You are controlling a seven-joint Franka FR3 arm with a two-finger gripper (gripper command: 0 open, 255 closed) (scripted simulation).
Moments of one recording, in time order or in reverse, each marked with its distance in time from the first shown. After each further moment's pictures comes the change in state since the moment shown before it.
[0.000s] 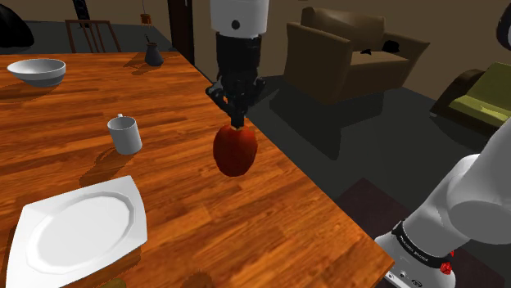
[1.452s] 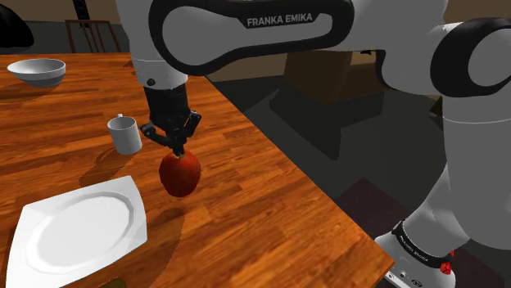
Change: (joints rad) arm 0.215 0.543 -0.030 0.429 -0.282 0.034 0.160
